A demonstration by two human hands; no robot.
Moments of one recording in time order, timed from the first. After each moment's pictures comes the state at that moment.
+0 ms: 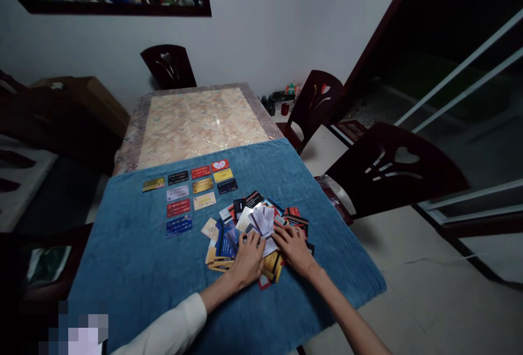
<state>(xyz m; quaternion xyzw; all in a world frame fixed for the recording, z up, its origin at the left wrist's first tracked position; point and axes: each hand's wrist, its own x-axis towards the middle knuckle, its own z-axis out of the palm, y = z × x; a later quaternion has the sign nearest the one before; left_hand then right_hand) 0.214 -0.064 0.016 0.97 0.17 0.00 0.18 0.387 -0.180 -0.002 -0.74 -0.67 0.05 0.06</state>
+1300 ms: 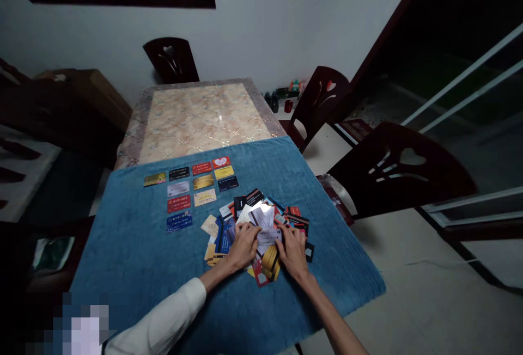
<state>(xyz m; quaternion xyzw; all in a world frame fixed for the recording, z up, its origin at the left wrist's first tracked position) 0.220 -0.036 -0.003 0.92 0.20 0.10 0.31 0.370 -0.180 -0.032 -0.83 -0.49 0.05 0.26</state>
